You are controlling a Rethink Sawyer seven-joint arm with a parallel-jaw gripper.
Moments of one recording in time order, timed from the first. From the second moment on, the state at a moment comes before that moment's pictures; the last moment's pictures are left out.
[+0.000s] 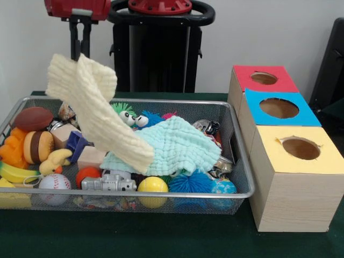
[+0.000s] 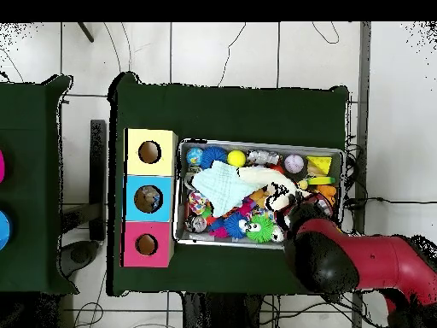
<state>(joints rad) -1.06 -1.06 0.73 2.05 -0.61 0.39 1.24</state>
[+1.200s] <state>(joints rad) -0.97 -0.82 0.54 1.93 -0.80 0.35 1.24</state>
